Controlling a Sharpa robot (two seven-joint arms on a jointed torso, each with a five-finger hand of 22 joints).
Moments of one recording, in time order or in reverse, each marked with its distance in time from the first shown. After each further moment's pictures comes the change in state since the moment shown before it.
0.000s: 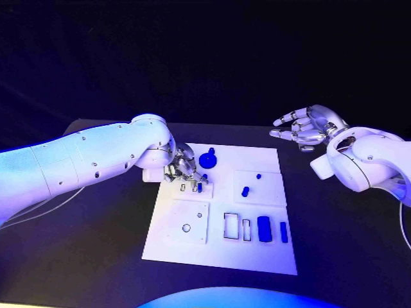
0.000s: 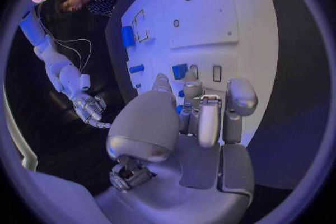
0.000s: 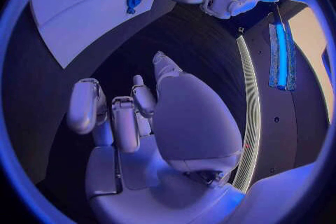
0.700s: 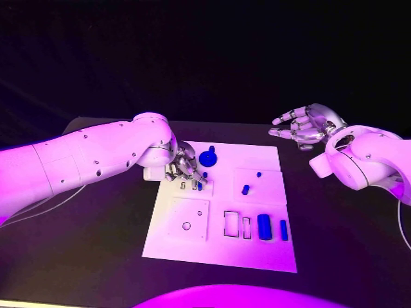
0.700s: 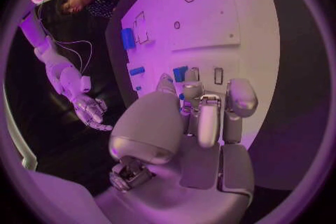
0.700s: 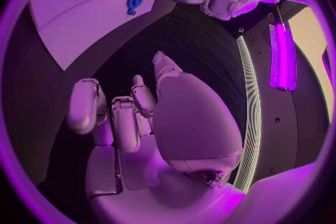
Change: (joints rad) left arm -0.001 0.007 -0.003 -0.004 0.001 0.012 0.001; left_hand 0.074 0.034 0.000 0.000 0.005 0.018 -0.011 -0.009 0.007 0.014 -0.014 0.000 0.006 0.000 -0.007 0.004 0.000 0.000 0.000 0.000 0.009 0.011; right arm -0.003 0.009 -0.001 -0.008 -0.001 0.004 -0.001; right_hand 0.000 0.000 0.000 0.000 0.000 0.000 0.000 0.000 0.000 0.000 0.000 0.000 0.000 0.000 0.000 0.000 0.000 0.000 0.000 0.000 0.000 0.000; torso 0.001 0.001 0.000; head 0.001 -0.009
